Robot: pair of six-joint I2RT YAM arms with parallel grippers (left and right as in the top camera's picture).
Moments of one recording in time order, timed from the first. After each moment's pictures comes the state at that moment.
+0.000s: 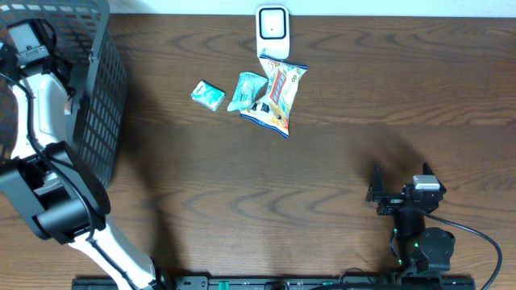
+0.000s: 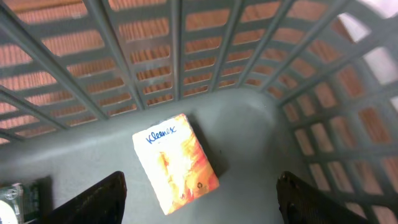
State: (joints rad) left arm 0.41 2.03 1.67 -0.55 -0.41 -0.71; right arm -0.02 0.01 0.01 -0.07 -0.02 -0.01
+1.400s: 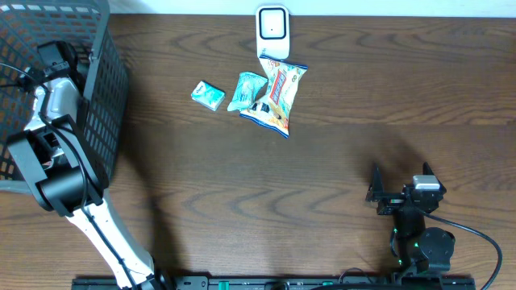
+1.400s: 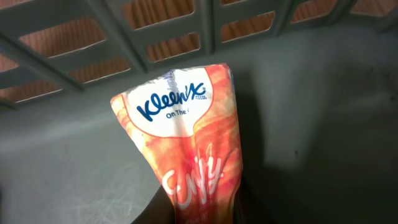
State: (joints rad) left arm 0.41 2.25 1.67 -0.51 -0.50 -0.69; right arm -0.02 0.01 0.01 -0.07 -0.02 -0.01
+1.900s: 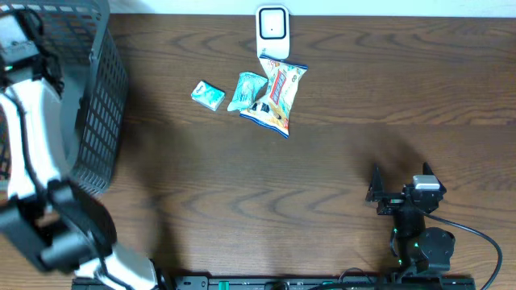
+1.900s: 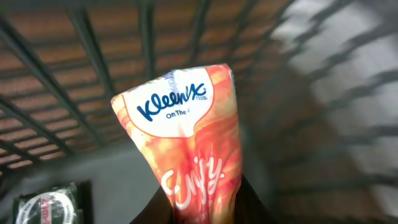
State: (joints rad) left arm 0.39 1.80 1.66 -0.61 -0.43 -0.69; right arm -0.02 0.01 0.01 -0.07 -0.02 -0.01
